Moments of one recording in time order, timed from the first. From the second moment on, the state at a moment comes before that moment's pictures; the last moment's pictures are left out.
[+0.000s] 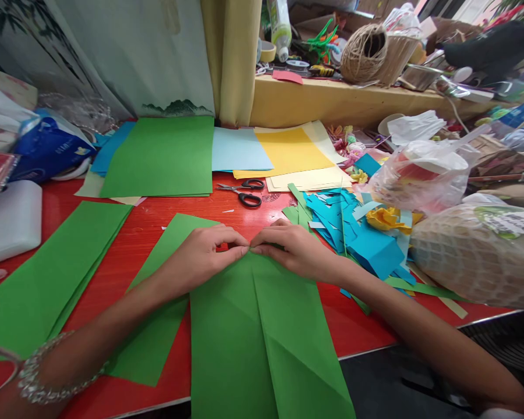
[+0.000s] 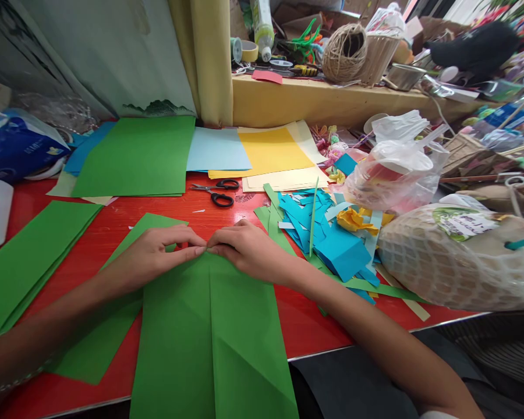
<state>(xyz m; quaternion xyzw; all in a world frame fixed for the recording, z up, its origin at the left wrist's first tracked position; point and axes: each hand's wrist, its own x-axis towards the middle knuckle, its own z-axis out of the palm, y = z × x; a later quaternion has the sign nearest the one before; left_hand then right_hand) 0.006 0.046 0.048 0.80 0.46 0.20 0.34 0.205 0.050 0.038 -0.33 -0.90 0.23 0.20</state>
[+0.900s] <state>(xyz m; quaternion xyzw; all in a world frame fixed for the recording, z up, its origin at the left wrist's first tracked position) 0.006 0.048 0.049 0.68 0.49 0.20 0.50 0.206 0.046 0.046 -0.31 -0.91 0.22 0.18</state>
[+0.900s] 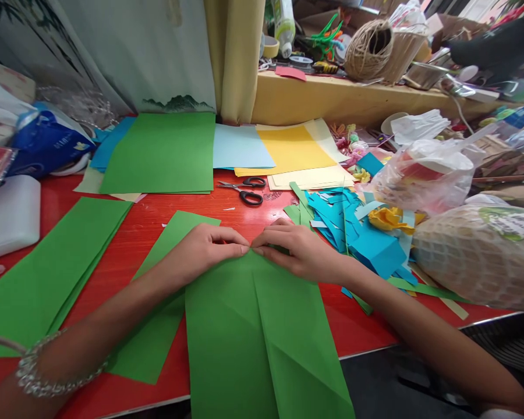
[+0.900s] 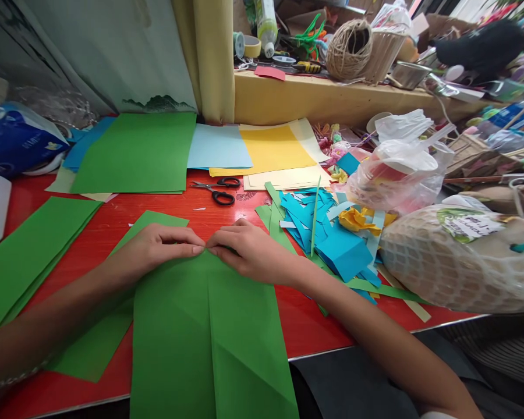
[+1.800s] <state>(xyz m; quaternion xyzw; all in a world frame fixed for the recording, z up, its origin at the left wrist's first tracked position) 0.008 0.044 0.048 0.79 0.48 0.17 0.34 0.205 0.049 0.040 -0.38 -0.84 0.35 0.16</state>
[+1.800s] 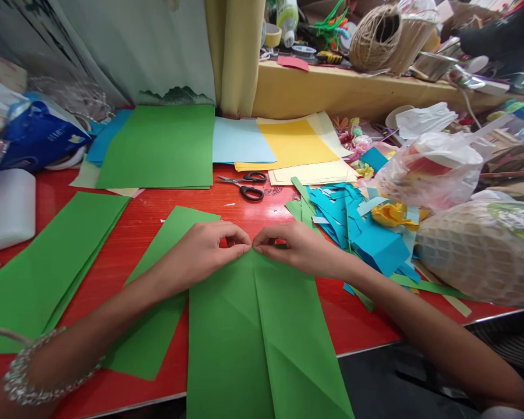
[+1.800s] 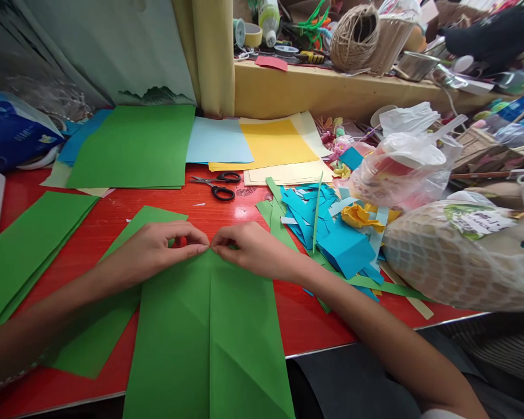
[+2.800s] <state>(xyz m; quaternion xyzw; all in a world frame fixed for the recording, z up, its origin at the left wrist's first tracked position) 0.007 0.048 0.041 0.74 0.50 0.15 0.43 0.202 0.046 0.033 -0.34 -0.89 0.27 0.16</state>
